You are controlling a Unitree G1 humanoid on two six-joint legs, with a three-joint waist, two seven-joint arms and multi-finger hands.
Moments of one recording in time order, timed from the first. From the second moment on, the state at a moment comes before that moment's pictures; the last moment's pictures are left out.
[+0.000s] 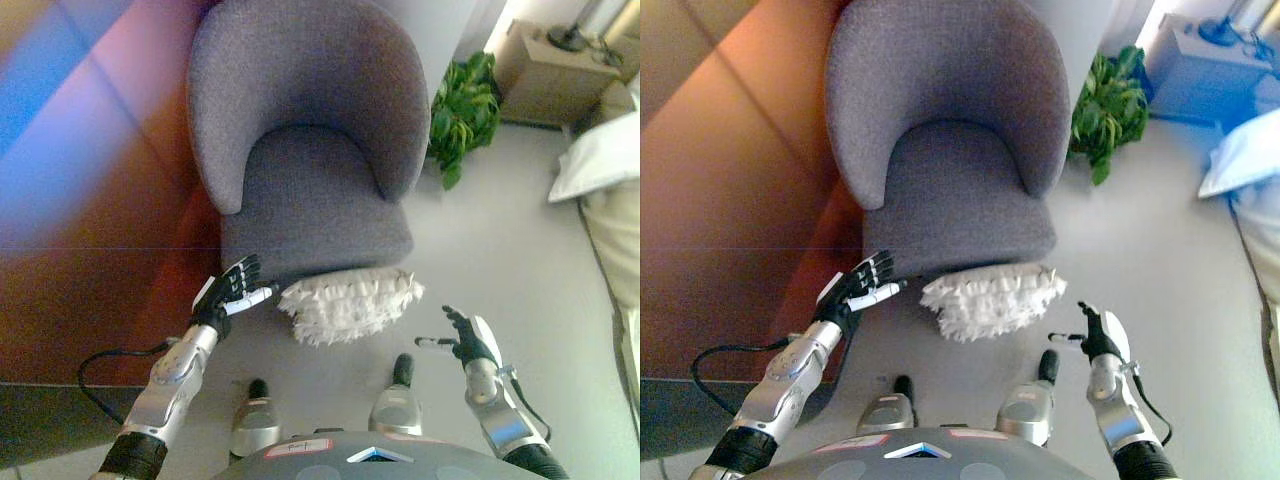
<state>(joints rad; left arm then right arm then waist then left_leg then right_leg) 0.22 0.45 -0.19 0.19 -0.46 -0.01 -0.04 0.23 -0.39 0.20 0.35 -0.31 0.30 -0.25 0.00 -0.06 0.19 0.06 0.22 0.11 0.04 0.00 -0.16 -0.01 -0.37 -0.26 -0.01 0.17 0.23</state>
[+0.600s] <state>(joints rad) -0.04 0.61 -0.28 0.09 -0.53 -0.07 -0.16 -0.20 -0.57 0.21 0.42 -0.47 0.33 -0.36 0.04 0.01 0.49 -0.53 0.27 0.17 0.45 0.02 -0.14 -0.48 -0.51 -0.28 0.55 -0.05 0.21</state>
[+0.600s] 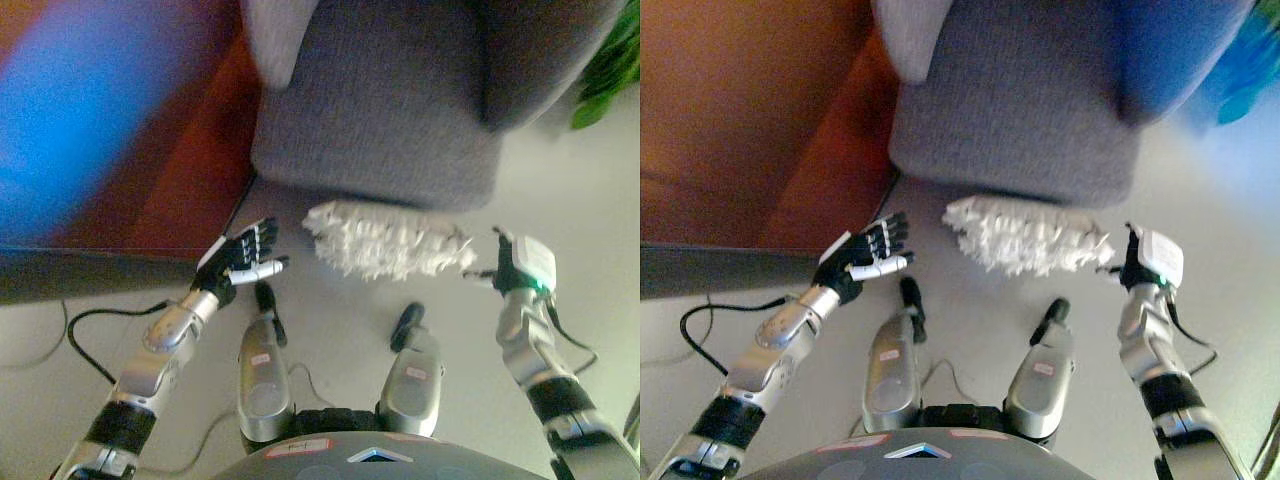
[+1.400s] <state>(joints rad) -0.28 0.60 -0.48 0.11 -0.61 -0.16 -0.12 -0.95 -0.65 0.38 1.14 -0.16 0.38 -0.49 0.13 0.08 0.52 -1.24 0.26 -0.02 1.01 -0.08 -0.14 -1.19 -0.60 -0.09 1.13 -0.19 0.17</state>
